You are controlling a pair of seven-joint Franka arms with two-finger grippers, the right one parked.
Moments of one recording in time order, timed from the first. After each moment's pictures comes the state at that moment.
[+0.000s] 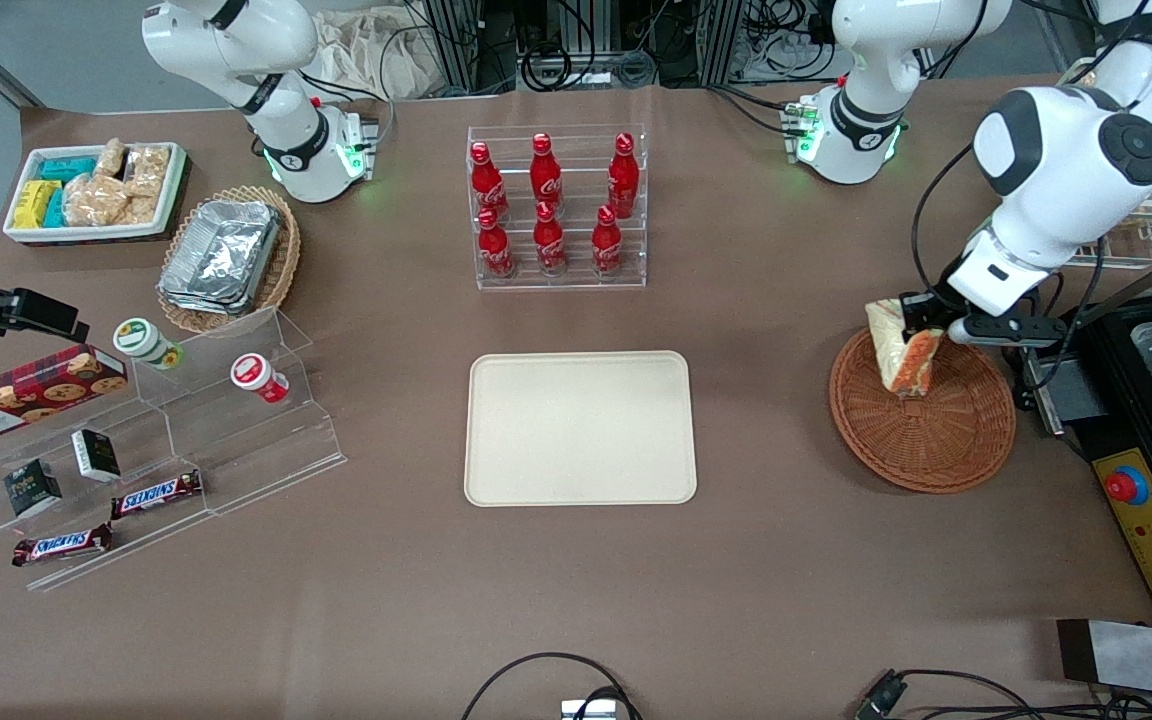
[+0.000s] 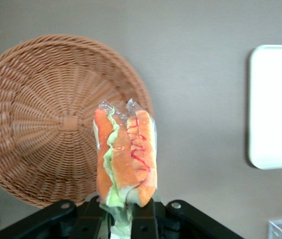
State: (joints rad) arm 0.09 -0.18 -0.19 -2.34 -0.21 2.23 0.07
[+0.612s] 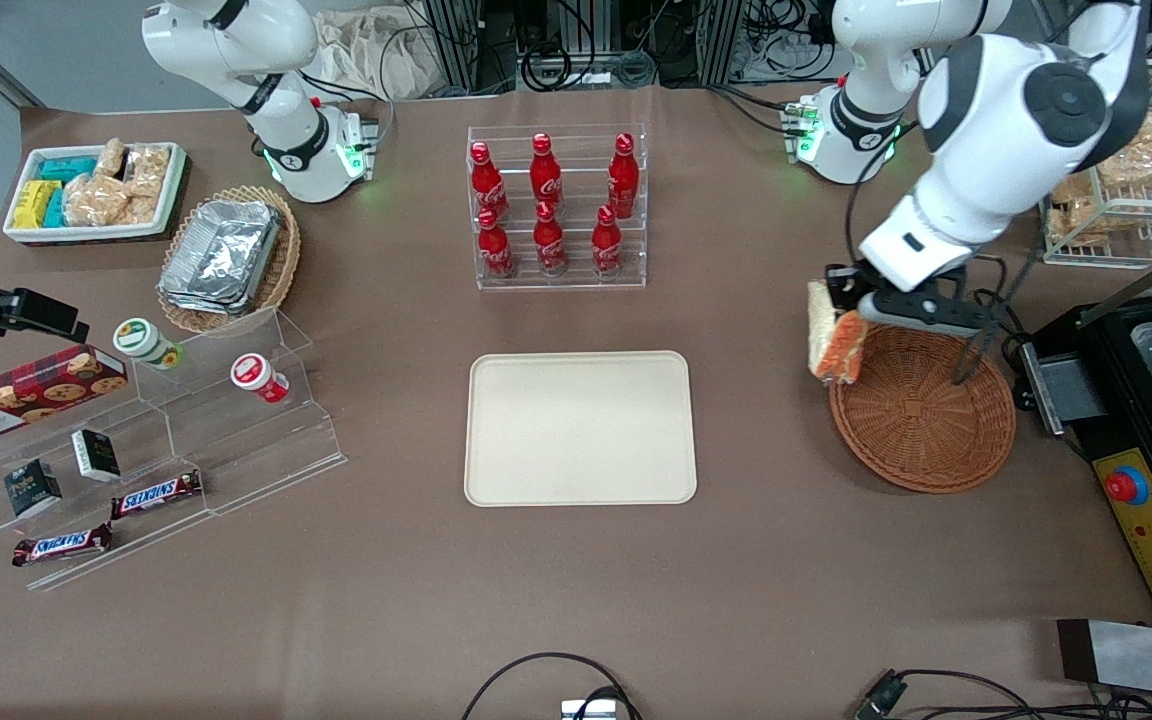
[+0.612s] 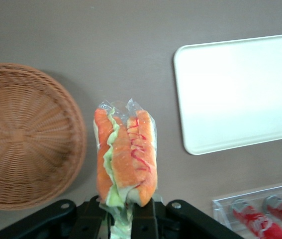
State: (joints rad) arm 0.09 -0.13 -0.43 -2.11 -0.20 2.07 -0.12
